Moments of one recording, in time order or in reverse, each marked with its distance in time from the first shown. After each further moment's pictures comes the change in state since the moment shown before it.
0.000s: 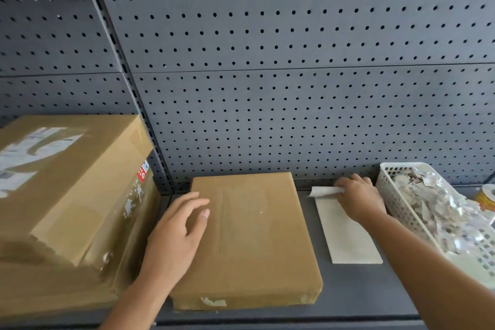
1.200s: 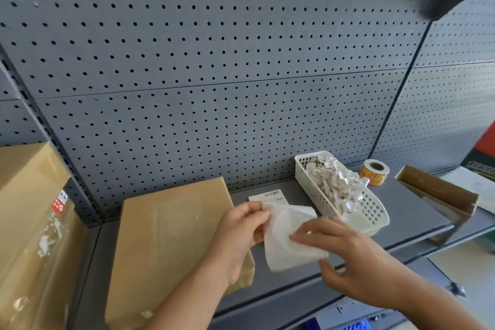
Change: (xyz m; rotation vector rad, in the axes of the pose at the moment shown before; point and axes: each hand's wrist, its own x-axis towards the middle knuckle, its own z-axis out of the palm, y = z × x) left_hand -0.023 0.178 0.093 -0.990 -0.620 -0.396; right_hand -0.225 0.029 -0.121 0.289 -0.066 -0.449
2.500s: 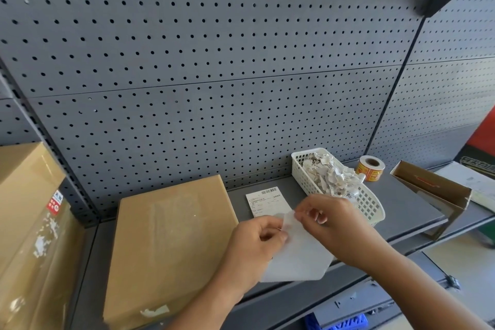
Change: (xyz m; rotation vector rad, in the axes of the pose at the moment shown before) left_hand -0.015 -0.025 0.010 0.359 -0.108 0.144; right_hand 0.034 -0.003 0.001 0.076 0.290 0.216
